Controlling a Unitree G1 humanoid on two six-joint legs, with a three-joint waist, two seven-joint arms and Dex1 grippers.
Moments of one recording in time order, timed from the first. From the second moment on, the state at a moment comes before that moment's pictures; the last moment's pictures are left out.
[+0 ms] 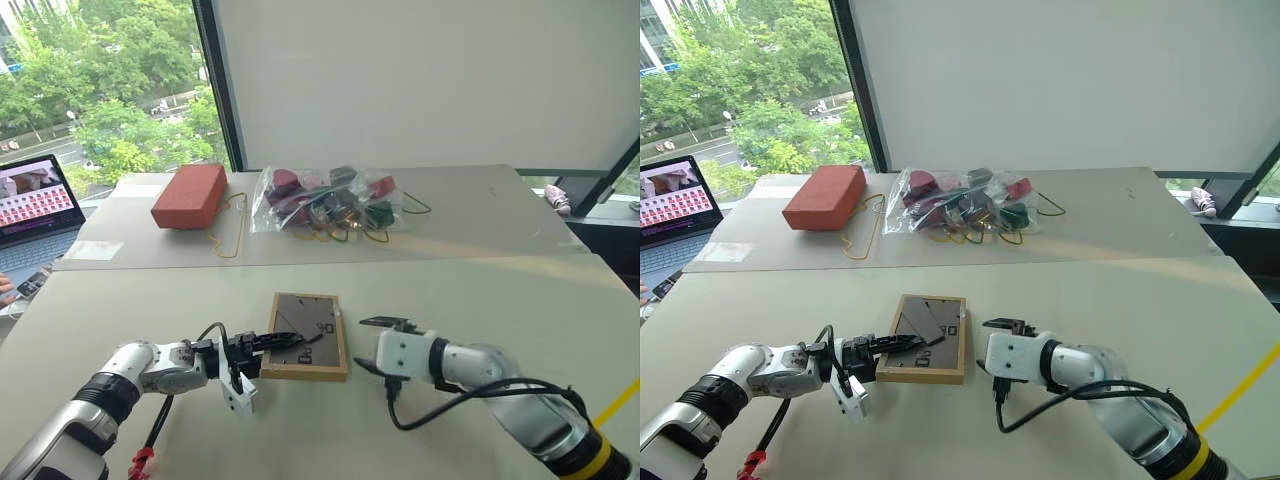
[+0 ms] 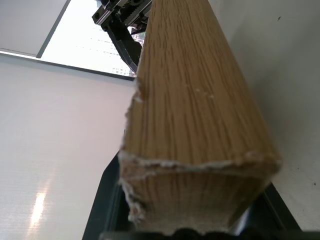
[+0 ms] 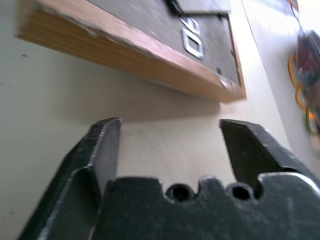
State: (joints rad) left arm -0.54 0.79 -0.50 0.54 0.97 -1.22 0.34; right arm -0.27 -0.77 0.47 -0.41 -0.19 0.13 0.66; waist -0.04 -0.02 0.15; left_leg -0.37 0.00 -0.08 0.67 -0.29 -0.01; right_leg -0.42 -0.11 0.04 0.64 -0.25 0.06
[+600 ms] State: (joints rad) left arm -0.53 0.78 -0.49 0.58 0.85 -1.24 0.28; right arm -0.29 -0.65 0.48 -0.36 -0.46 -0.11 0.61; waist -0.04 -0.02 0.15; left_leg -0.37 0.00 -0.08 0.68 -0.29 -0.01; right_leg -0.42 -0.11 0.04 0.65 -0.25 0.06
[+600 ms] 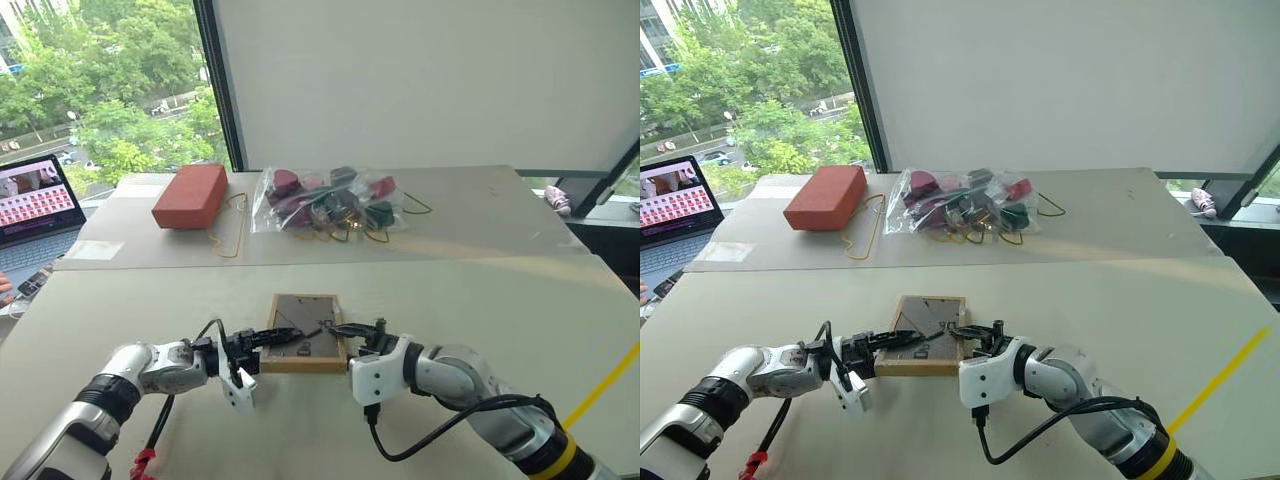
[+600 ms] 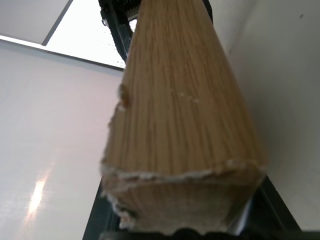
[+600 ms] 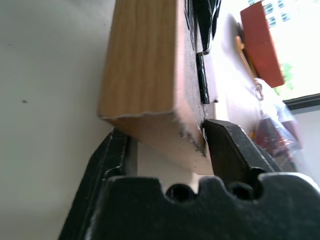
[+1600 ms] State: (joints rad) left arm -0.48 0.80 -0.42 0.59 0.69 -1.30 0.03; right arm -0.26 -0.58 0.42 -0.36 -0.53 -0.19 0.61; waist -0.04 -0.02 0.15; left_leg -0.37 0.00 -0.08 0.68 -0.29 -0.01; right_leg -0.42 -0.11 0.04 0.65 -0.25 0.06
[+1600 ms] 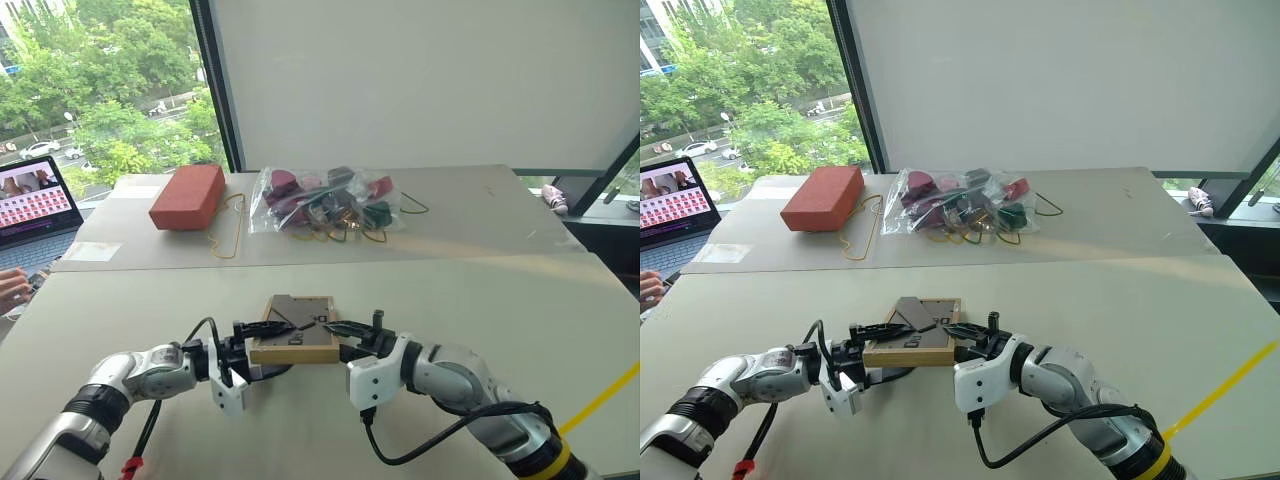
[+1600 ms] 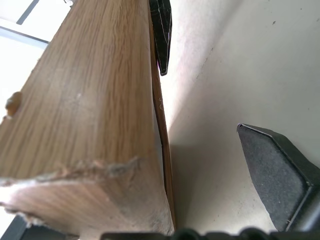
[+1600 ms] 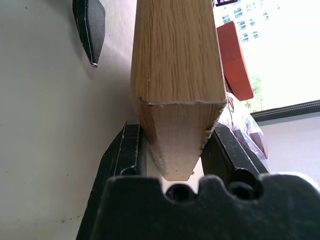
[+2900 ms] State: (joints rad) left arm -0.41 0.74 -0.33 0.52 0.56 -1.31 -0.13; right arm -0.19 -0.70 0.24 -0.37 -0.33 -0.12 0.76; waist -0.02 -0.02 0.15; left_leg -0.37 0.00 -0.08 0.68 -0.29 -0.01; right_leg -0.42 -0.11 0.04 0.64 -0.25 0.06
